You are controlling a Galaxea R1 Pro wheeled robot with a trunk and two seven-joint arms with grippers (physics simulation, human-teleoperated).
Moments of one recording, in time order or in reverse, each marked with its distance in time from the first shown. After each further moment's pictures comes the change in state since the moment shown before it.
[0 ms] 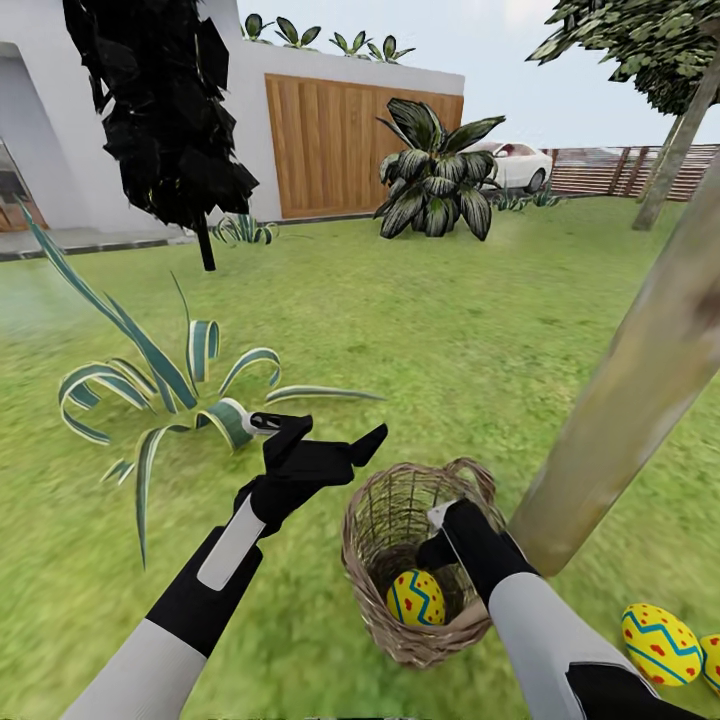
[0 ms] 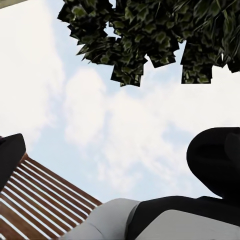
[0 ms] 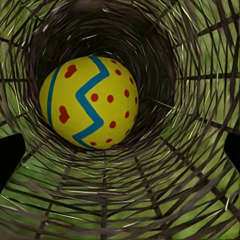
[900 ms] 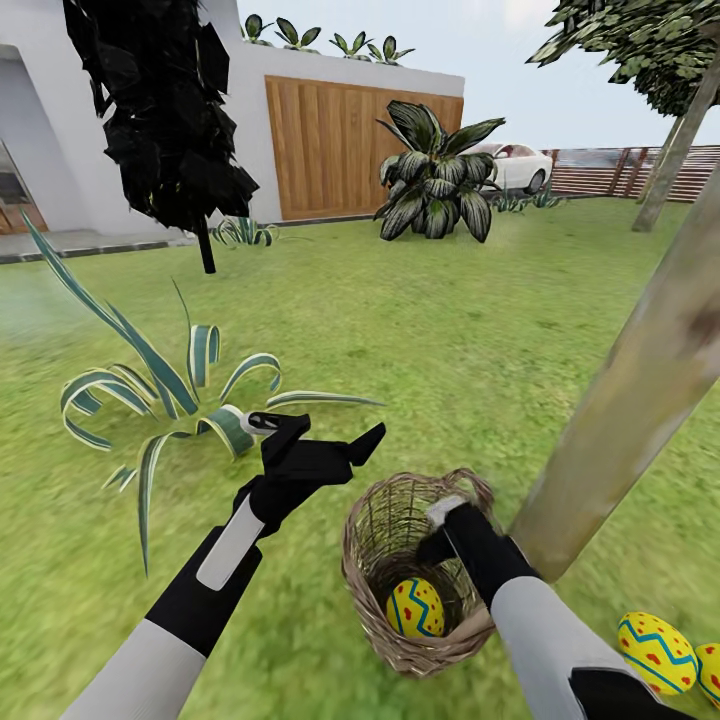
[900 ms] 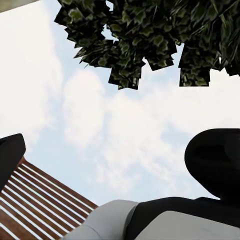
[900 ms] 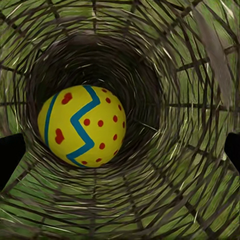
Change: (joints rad) left arm 0.000 0.001 0.002 0.000 0.007 0.001 -0.002; right arm 0.012 -0.005 -0.002 -0.008 0.009 -0.098 -0.010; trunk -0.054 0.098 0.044
